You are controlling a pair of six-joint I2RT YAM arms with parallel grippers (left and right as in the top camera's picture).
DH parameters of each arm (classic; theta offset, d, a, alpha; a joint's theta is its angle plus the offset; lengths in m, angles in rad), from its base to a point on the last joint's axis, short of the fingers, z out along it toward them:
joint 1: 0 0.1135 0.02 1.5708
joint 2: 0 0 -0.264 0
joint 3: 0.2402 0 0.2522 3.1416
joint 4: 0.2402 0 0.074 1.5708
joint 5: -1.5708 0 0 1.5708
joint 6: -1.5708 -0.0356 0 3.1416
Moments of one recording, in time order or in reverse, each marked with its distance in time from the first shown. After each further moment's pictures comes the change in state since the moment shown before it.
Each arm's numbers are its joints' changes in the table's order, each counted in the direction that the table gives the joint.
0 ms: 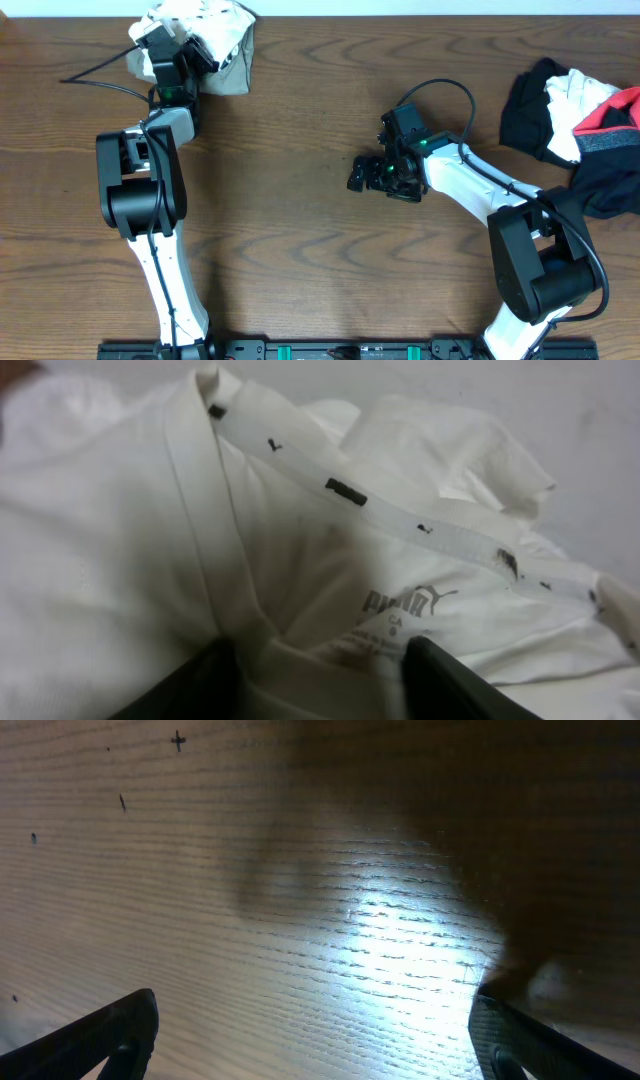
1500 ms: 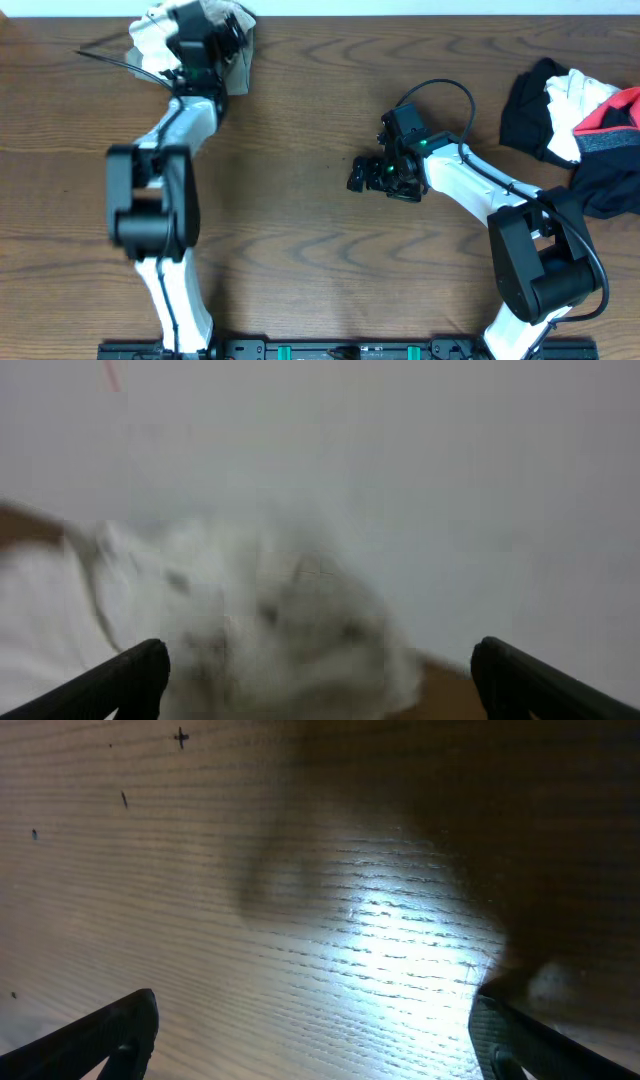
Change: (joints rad) left arm -0.154 0.260 -0.009 0.167 0.146 -0.118; right arm 0.000 0.000 0.000 -0.003 0.003 0.010
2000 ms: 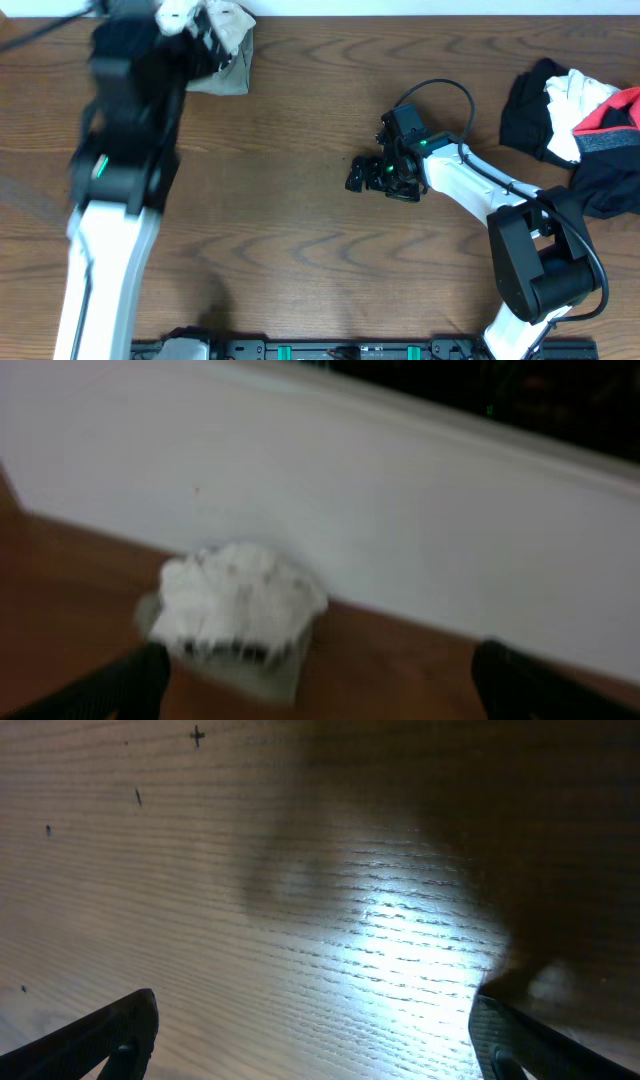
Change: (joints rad) left arm -0.104 0.892 0.007 0.923 0.003 0.002; right arm 0.000 -0.001 -0.002 -0.006 0.019 0.005
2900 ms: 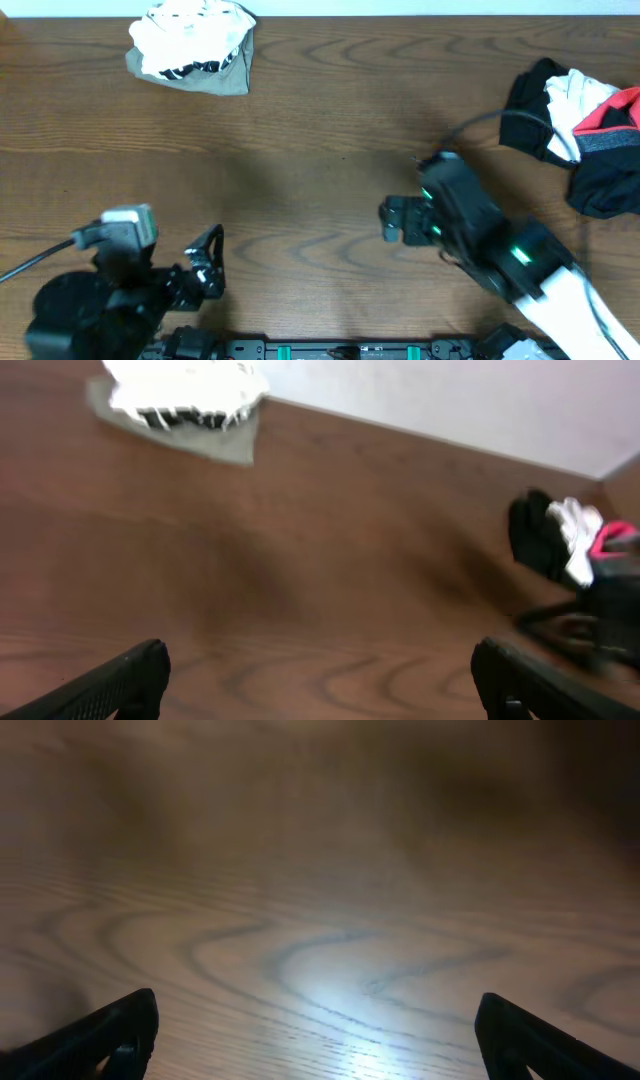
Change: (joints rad) left arm -0.024 0.624 -0.243 0.642 -0.297 0.002; right arm 0.216 0.866 -0.108 0.381 -0.396 -0.093
